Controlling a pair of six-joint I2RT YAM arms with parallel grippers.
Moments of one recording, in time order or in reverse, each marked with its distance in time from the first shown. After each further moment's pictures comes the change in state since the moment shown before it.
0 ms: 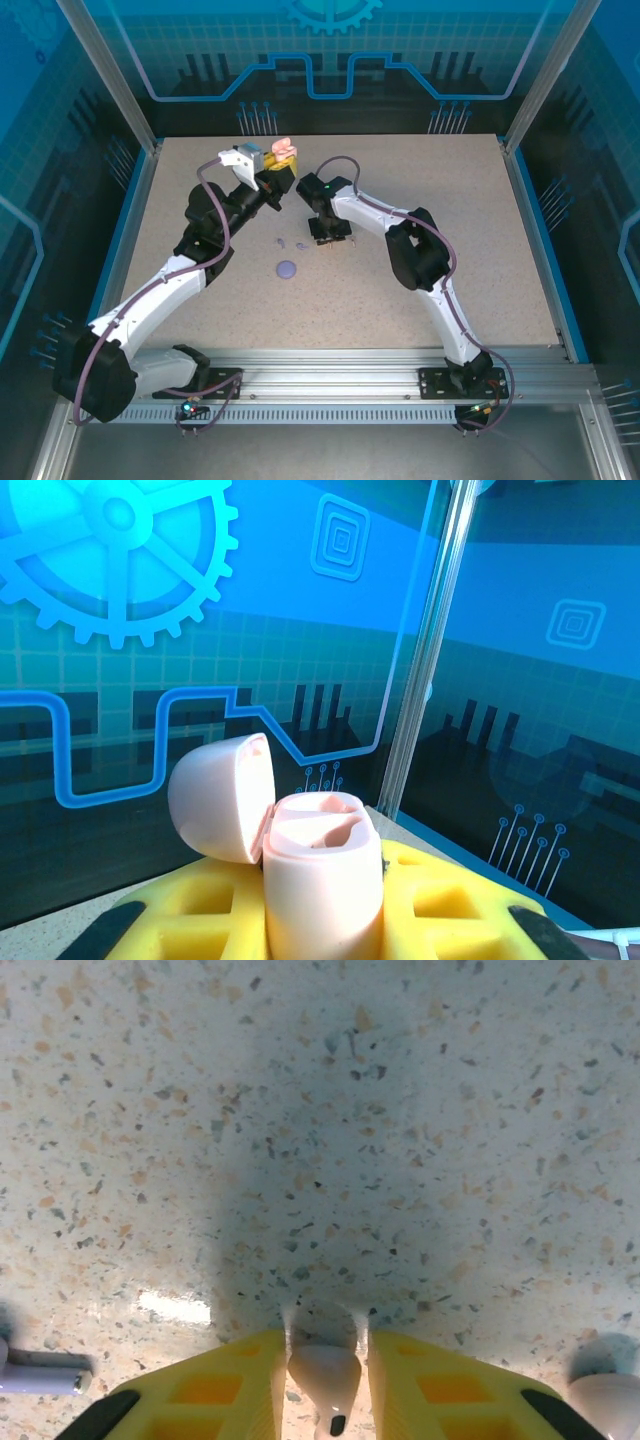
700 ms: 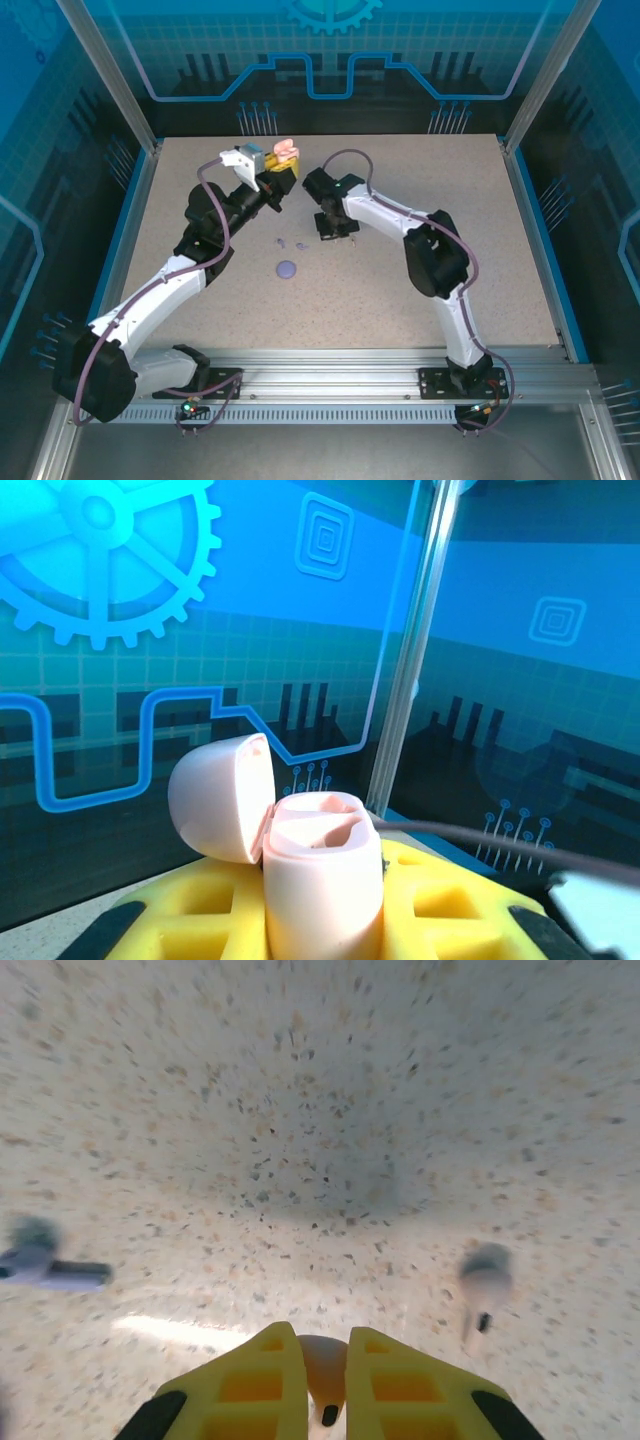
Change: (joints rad) left arm -0.001 0.000 0.000 0.004 0.040 0.000; right arm -0.003 -0.205 -0.157 0.056 0.053 0.001
